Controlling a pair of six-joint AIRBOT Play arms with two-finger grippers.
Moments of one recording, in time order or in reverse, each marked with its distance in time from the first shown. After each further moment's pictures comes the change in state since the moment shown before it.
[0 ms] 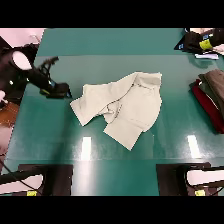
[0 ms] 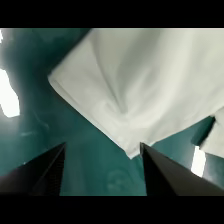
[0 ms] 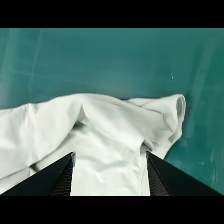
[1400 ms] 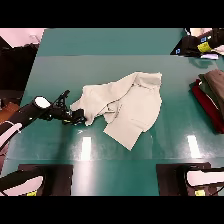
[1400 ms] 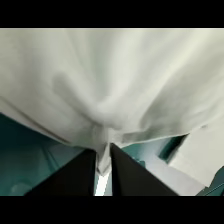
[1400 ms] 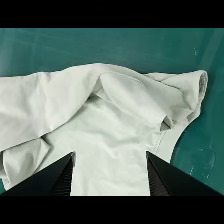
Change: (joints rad) left arm -0.086 0.105 -0.573 -0.424 0.396 0.075; right arm 0.045 0.019 0.000 -0.001 0.087 -0.010
